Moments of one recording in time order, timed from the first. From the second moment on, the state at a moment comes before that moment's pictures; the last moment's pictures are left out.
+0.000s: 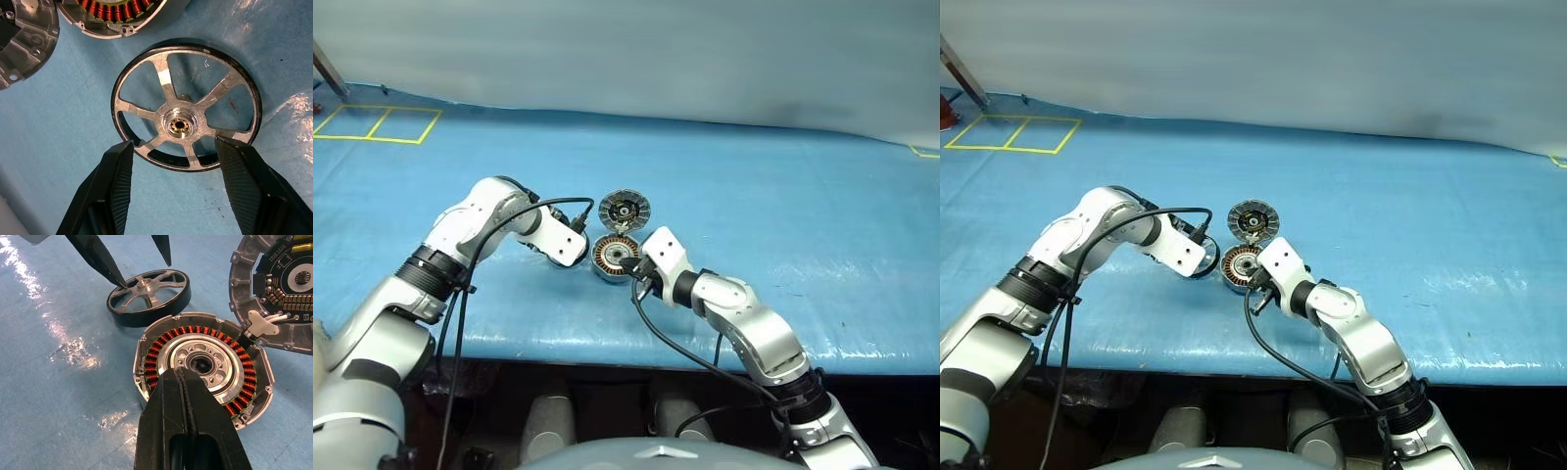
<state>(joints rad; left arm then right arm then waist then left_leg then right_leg) -0.83 0.71 -0.56 0.31 0.61 -0.18 -1.19 -0.23 -0.31 0.34 -0.37 0.17 0.73 0.48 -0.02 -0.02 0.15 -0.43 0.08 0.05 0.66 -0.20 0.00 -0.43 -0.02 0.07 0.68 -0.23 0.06</state>
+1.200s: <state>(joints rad) -0.76 0.72 -0.49 0.34 0.54 -0.21 -1.17 -0.23 -0.31 0.34 -0.37 0.16 0.73 0.46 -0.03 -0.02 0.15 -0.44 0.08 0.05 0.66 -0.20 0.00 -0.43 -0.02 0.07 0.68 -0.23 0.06</state>
